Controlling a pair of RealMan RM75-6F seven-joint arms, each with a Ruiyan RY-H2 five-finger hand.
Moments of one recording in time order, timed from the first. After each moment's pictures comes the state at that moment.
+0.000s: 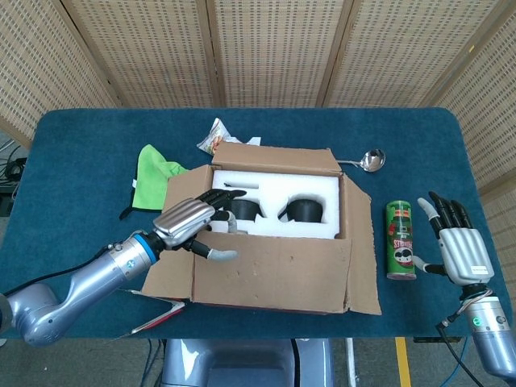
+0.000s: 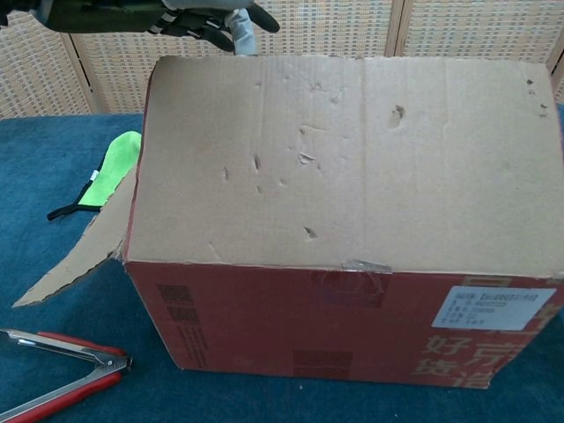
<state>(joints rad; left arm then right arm) -0.91 -0.97 -0.32 -2.00 1.17 0.61 -0.21 0.27 -1.04 0.14 -1.72 -1.37 1.30 -0.05</state>
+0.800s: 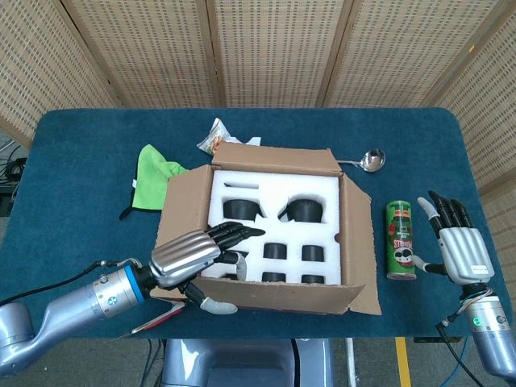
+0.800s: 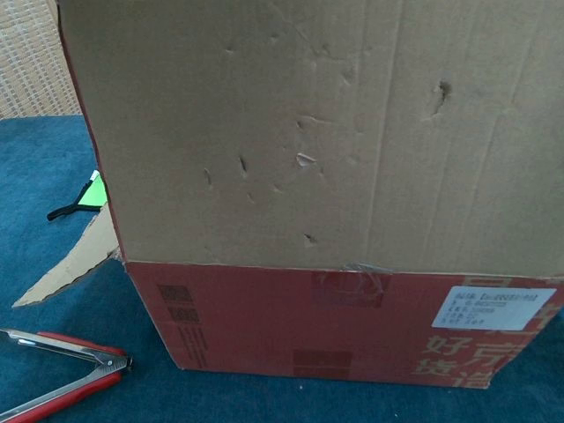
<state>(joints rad) -0.84 -0.81 -0.32 -2.17 1.60 0.67 -0.54 0.27 -1.04 0.14 -1.73 -1.37 1.30 -0.05</state>
